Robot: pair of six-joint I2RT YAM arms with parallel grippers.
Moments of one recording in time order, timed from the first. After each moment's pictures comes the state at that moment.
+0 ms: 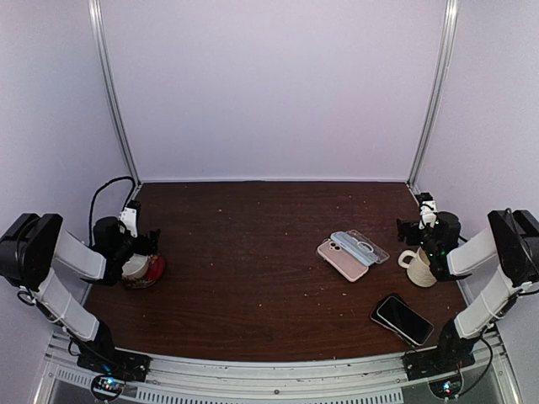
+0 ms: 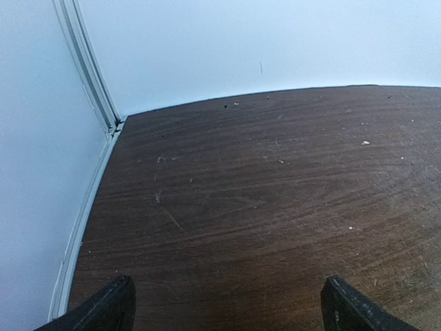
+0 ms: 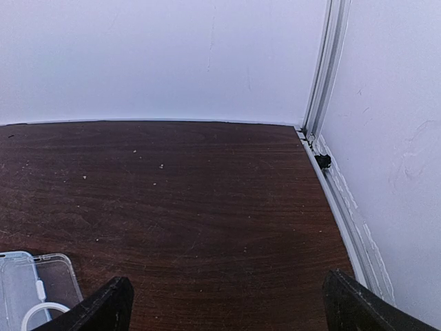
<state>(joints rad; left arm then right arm) -0.01 1.55 0.35 0.89 0.06 0.13 -0.04 1.56 0.38 0.95 -0.01 -0.03</state>
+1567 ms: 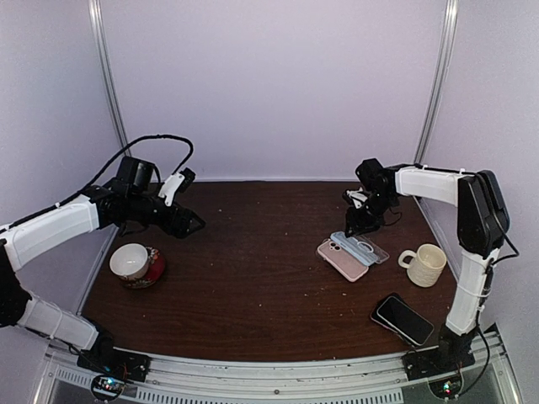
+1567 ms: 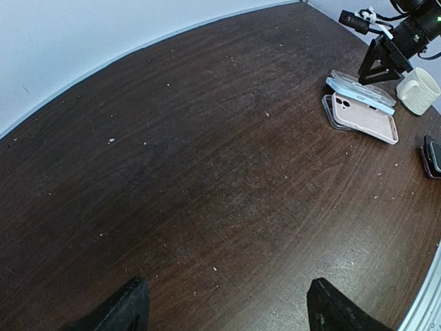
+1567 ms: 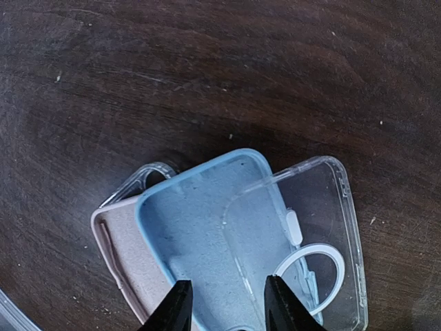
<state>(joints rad) -0.43 1.30 1.01 -0.42 0.32 0.10 0.35 1.91 1.47 -0.79 -0.18 0.09</state>
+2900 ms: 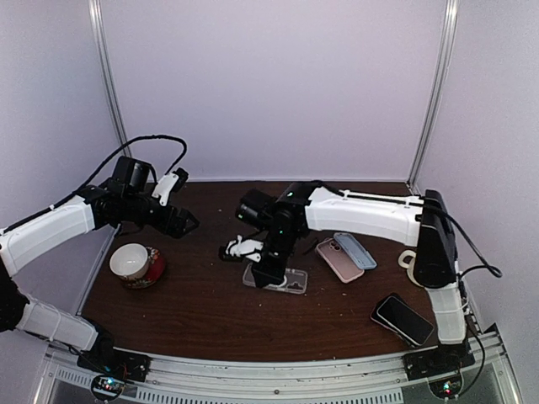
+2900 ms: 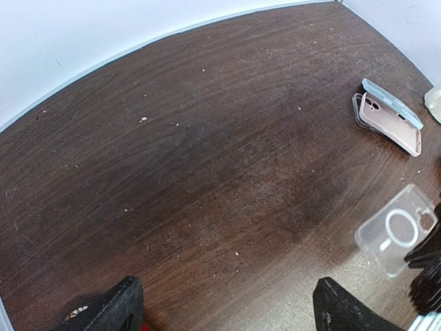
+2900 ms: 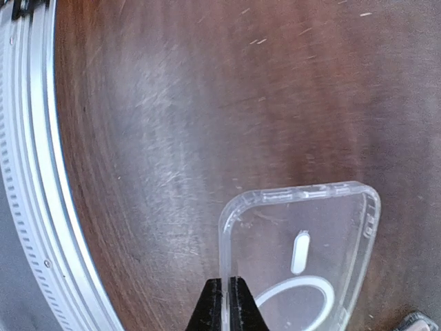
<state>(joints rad) -0.42 1.27 1.01 -0.48 0.21 0.06 1.03 2.13 1.95 -1.07 -0.20 -0.27</state>
